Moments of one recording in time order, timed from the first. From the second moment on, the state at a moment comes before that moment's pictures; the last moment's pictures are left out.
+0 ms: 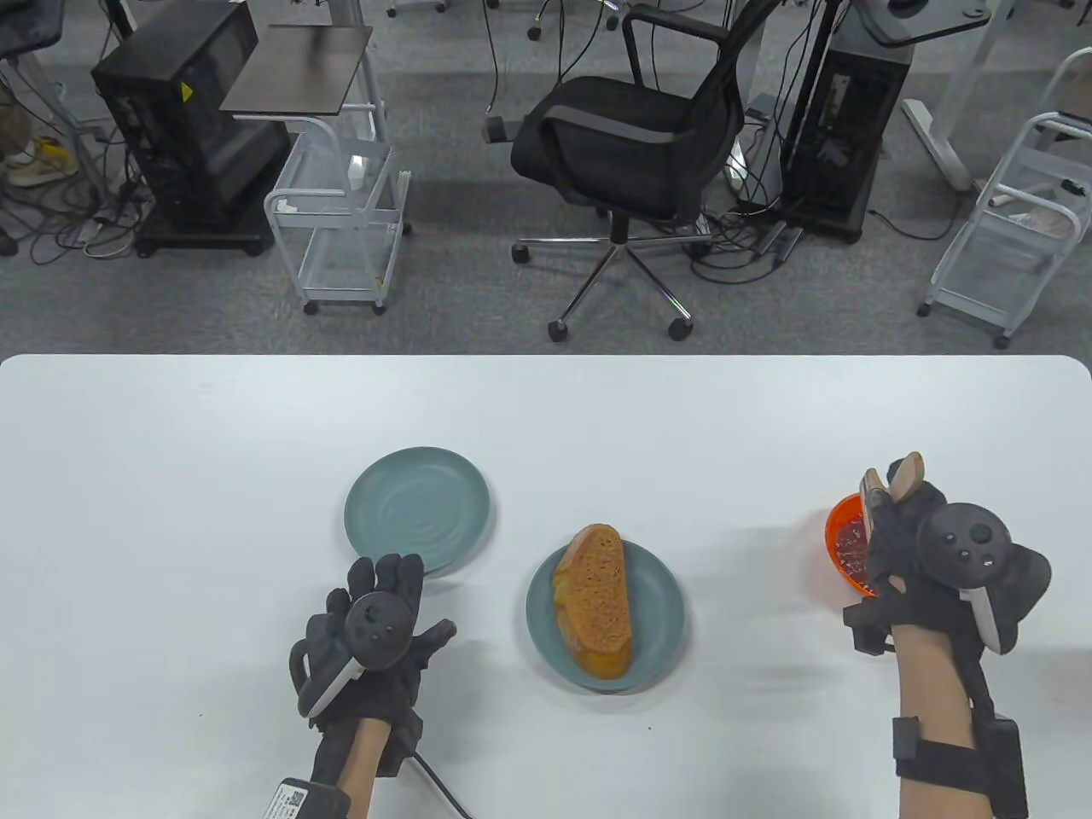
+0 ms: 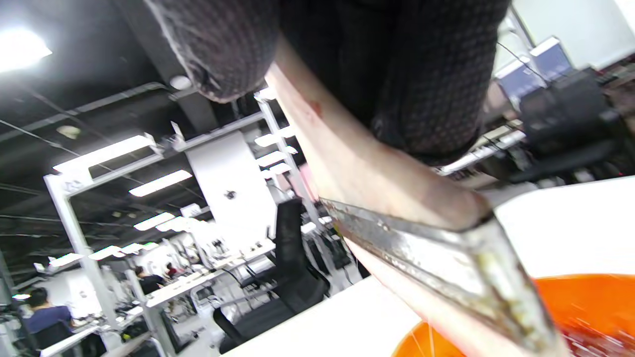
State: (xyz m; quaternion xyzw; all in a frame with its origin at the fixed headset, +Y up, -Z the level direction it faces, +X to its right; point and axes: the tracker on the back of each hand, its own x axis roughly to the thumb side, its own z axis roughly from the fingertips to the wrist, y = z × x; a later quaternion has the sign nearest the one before) left_hand -0.220 -0.763 -0.295 -0.04 -0.01 0.18 0.98; right_hand 0.349 -0.644 -0.337 -0.15 -0.18 0.94 0.23
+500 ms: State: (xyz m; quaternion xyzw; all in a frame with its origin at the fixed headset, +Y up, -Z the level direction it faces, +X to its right) left_hand -0.219 -0.770 -0.300 -0.04 -0.01 0.16 0.99; right_hand 0.376 -0.685 -0.364 -0.18 -0.14 0.94 0.26
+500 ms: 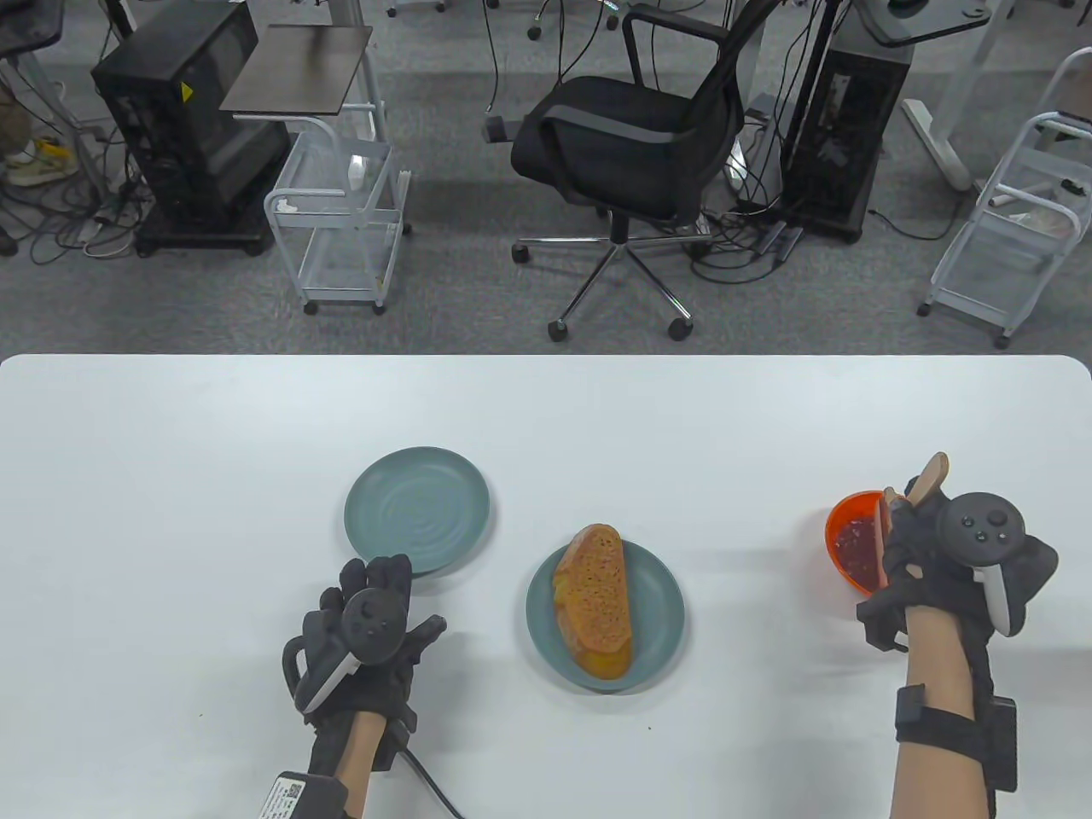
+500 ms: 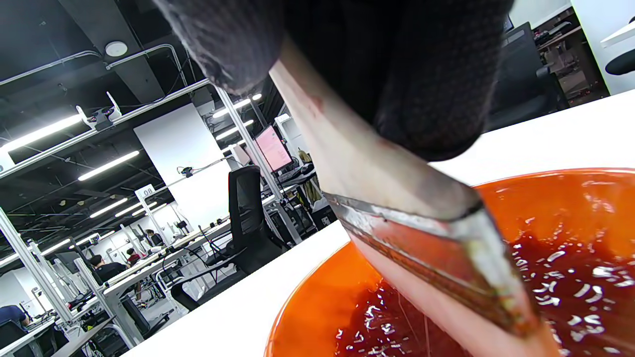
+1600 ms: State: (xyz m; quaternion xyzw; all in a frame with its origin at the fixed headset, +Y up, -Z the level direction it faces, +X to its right) left_hand -0.139 -0.765 -0.299 -0.07 -0.15 0.22 0.96; right_hand 0.297 -0.627 -0.330 -0.03 -0.23 0.84 0.49
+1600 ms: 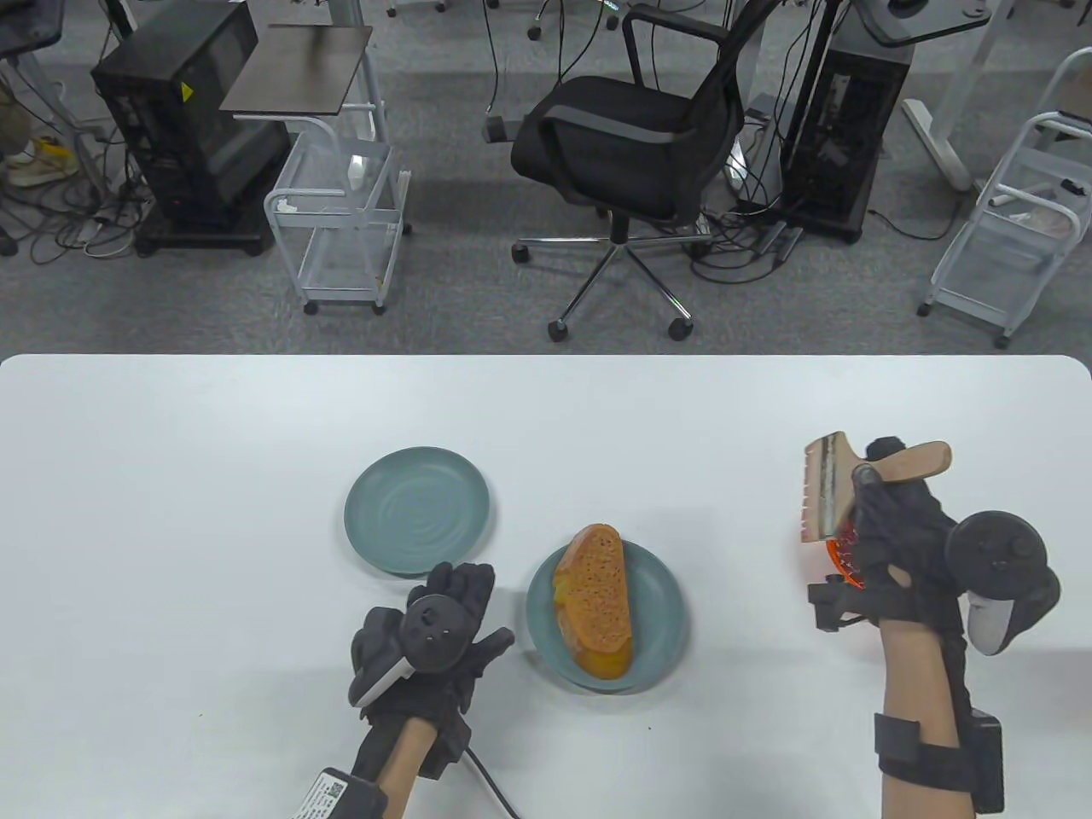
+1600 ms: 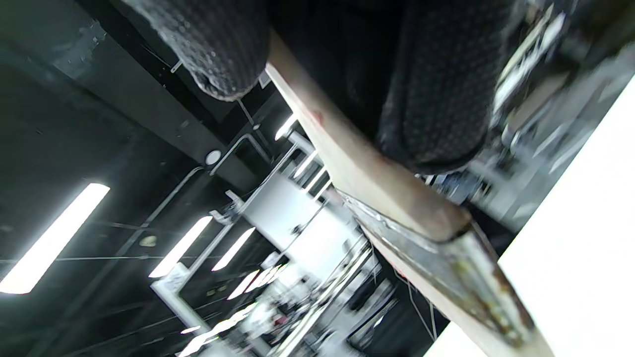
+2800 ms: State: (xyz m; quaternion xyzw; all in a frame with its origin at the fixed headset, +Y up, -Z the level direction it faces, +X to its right) left_hand -0.109 -0.785 -0.302 -0.14 -0.17 0.18 0.96; right_hand 0.154 -0.743 -0.328 0.02 -0.09 0.80 0.59
